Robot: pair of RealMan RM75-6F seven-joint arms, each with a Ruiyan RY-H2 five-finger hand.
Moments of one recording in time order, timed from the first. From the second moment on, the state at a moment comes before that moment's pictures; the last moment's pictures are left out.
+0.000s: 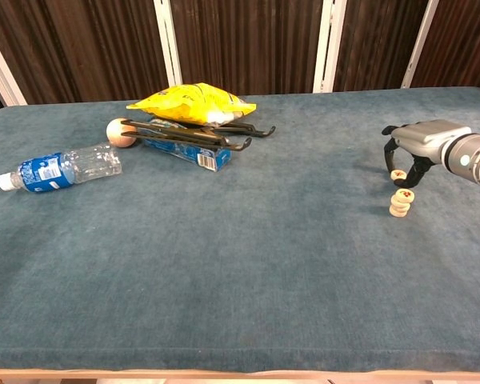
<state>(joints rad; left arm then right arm) -0.14 -1.09 0.05 -1.60 1.60 1.40 0.05 0.81 -1.77 0.22 -0.74 -0.88 0.70 -0.48</state>
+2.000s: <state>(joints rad) -0.14 -1.09 0.06 -1.60 1.62 1.41 0.03 0.68 -1.41 0.11 -1.37 -1.04 0.82 -0.36</state>
